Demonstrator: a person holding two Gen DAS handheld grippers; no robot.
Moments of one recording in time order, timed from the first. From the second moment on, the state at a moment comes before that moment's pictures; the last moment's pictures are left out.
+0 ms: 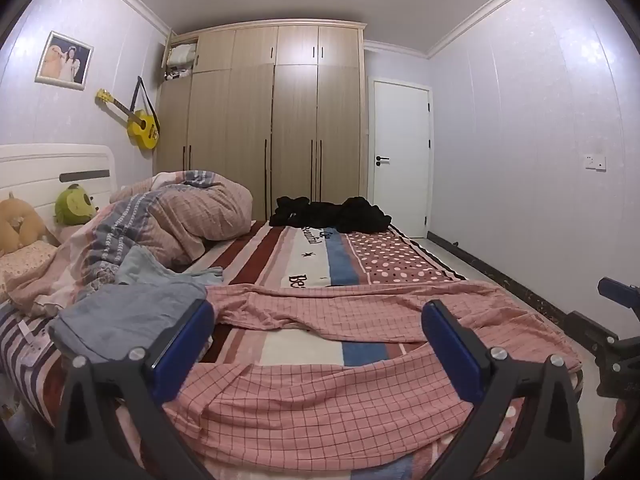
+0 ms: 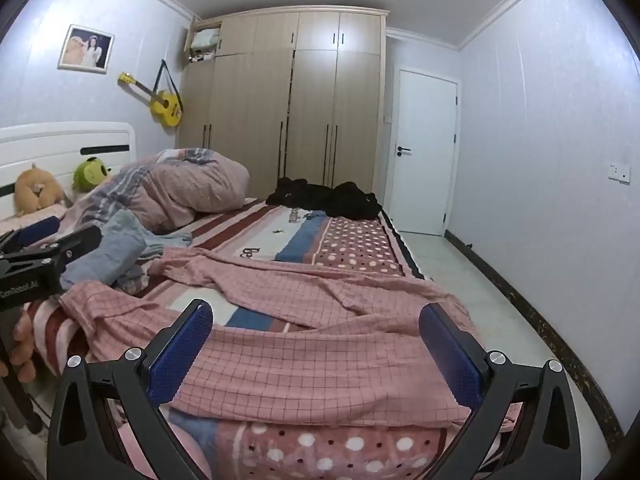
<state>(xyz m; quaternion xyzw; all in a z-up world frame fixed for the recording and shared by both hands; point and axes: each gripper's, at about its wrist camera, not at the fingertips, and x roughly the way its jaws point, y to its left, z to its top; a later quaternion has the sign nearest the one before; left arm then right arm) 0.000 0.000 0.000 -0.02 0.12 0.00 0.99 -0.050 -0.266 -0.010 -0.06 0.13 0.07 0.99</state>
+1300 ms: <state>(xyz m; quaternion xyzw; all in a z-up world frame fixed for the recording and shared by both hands) 0.013 0.007 -0.002 -0.01 0.12 0.01 0.99 -0.019 -0.268 -0.013 -0.02 0.15 0.06 0.99</state>
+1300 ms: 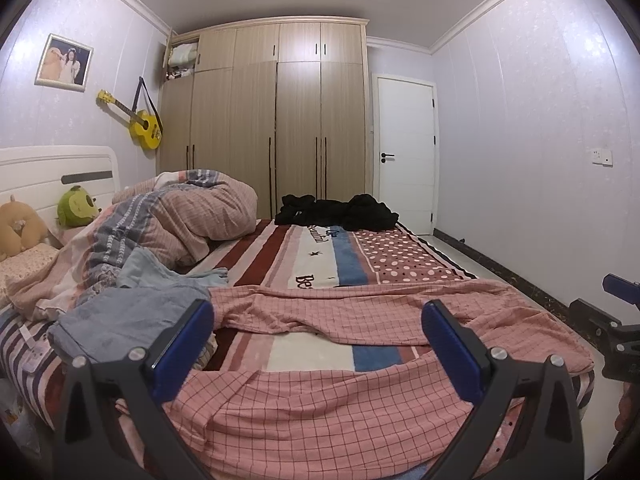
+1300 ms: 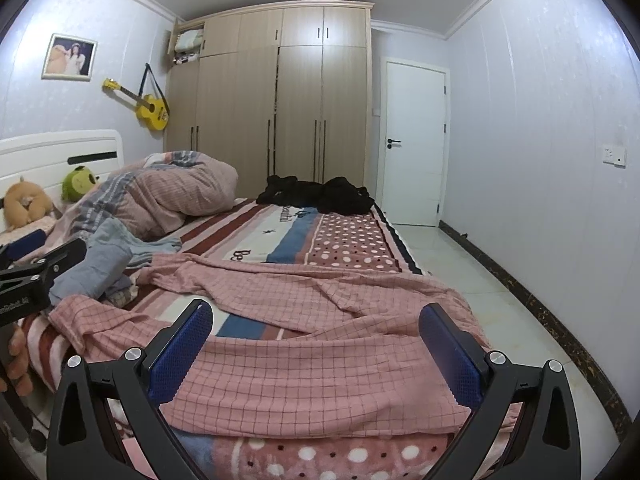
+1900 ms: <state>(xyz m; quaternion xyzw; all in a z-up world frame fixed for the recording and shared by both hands) 0.021 0.011 -0.008 0.00 0.13 0.01 0.99 -0.011 -0.270 -0.019 0.00 0.16 0.06 0.98</state>
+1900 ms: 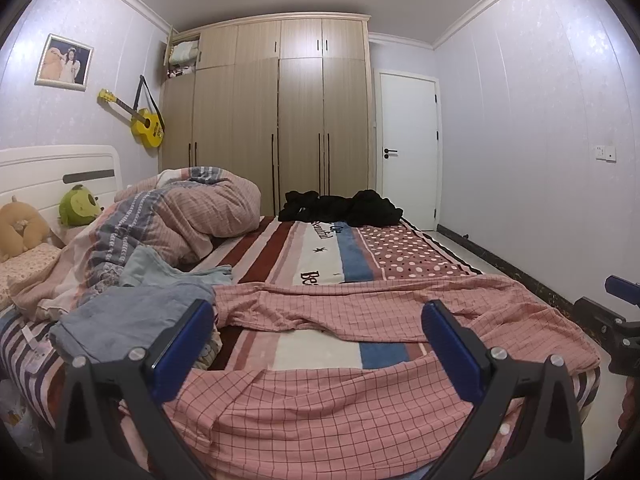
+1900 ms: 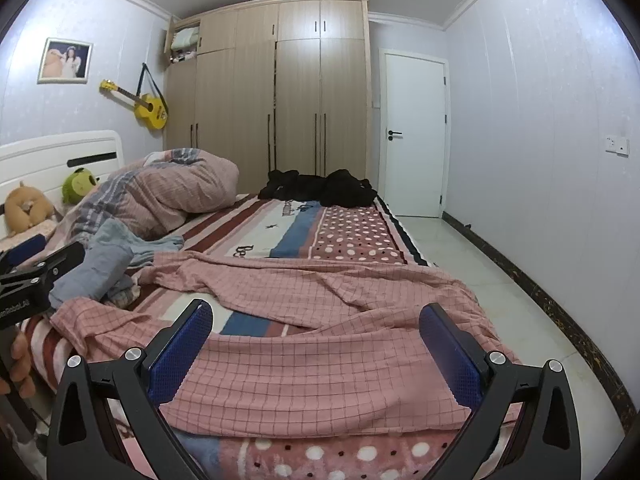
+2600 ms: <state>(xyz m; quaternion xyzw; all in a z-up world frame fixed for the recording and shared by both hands) 0.021 0.012 -0.009 0.00 0.13 0.02 0.99 -0.014 -0.273 -0.020 0.00 0.17 0.06 0.98</state>
